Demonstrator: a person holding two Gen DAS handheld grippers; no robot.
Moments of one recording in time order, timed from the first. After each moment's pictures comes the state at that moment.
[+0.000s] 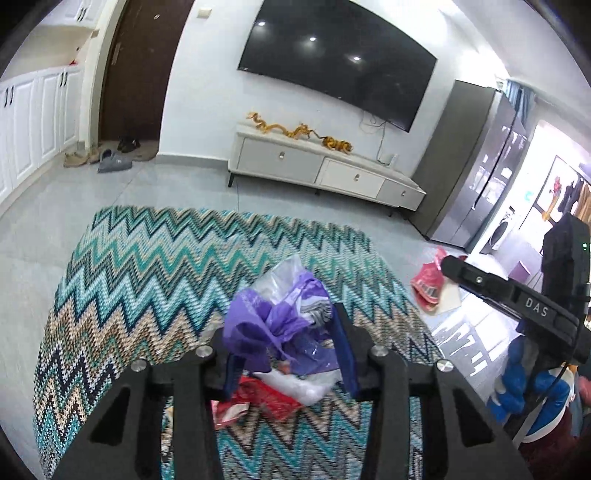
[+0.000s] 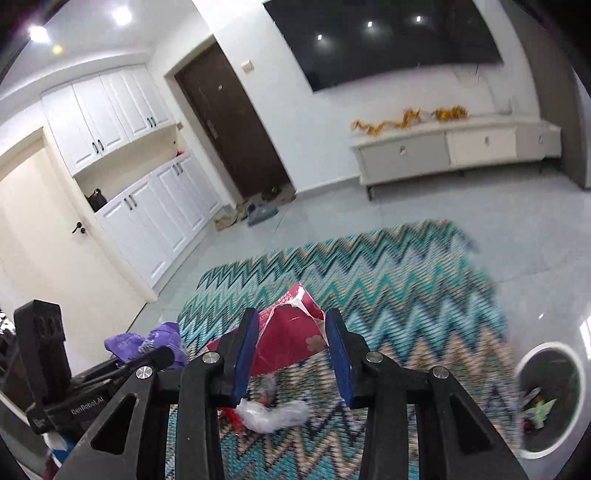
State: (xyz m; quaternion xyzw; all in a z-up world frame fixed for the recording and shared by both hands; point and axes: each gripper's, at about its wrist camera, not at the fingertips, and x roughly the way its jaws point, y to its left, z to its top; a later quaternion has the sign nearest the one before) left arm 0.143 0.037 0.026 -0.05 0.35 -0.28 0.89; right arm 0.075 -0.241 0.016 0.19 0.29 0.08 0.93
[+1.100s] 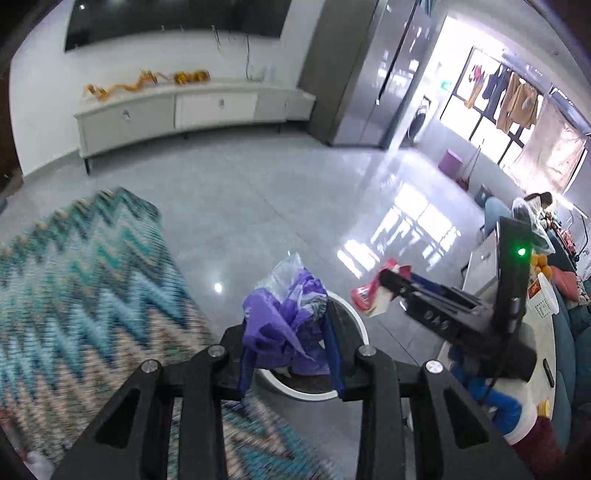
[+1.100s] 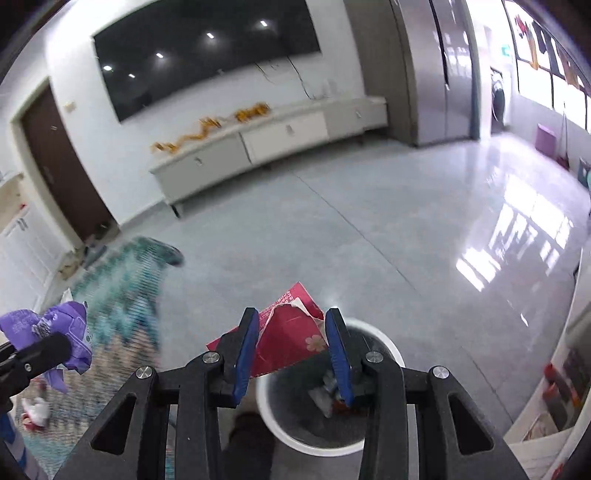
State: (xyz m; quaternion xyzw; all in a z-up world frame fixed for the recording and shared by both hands) left arm 0.104 -0.345 -0.025 0.09 0.43 -0.46 0.77; right arm -0.007 -0.520 -0.088 0.22 0.34 -0.23 0.88
